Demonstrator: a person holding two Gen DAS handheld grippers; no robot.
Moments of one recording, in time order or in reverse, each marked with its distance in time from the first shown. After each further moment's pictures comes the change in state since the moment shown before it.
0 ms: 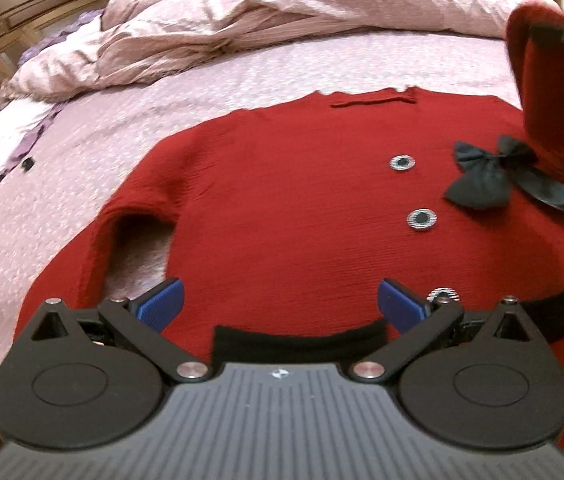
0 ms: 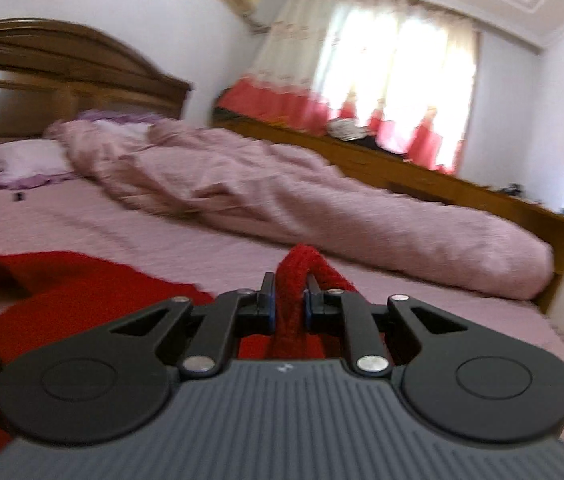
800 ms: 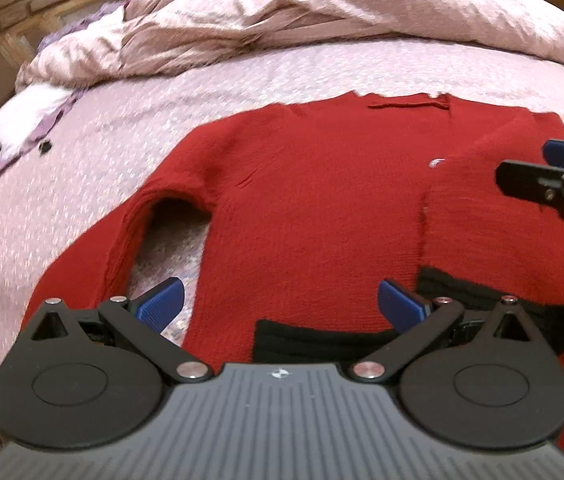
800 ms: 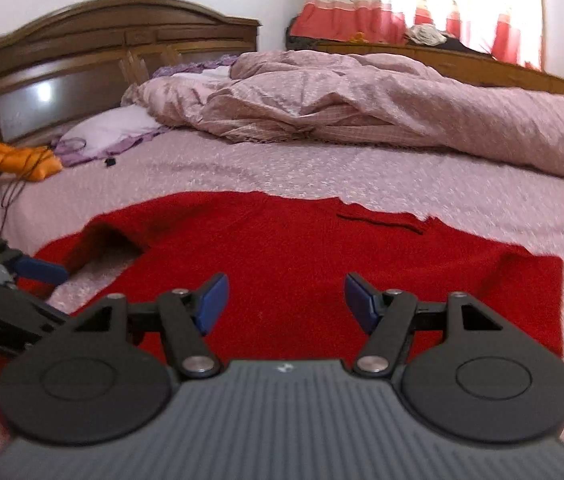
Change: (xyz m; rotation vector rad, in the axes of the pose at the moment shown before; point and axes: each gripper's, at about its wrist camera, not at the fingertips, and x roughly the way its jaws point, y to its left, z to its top) left arm 0.006 0.020 -0.009 -0.030 -0.024 0.018; right arm 0.016 0.051 -0.028 0.205 0.217 0.249
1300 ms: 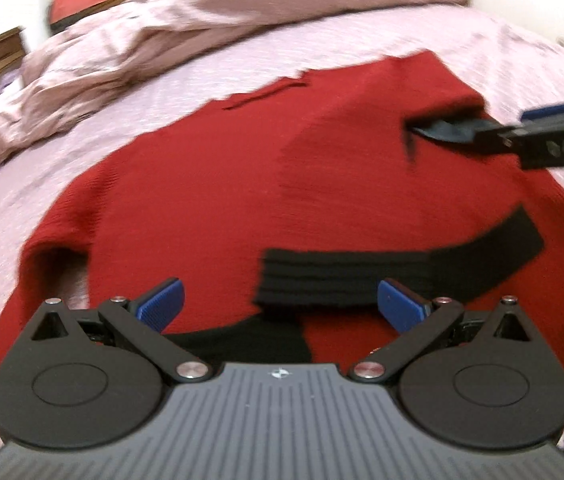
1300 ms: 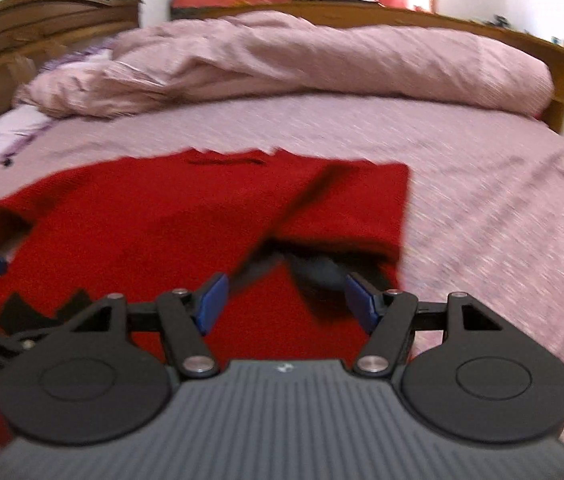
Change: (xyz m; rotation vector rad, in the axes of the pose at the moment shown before) left arm -0.008 -0.086 -0.018 0.304 -0.024 -0.179; right arm -0.040 -0.071 -0.039 0.160 0.142 -0.304
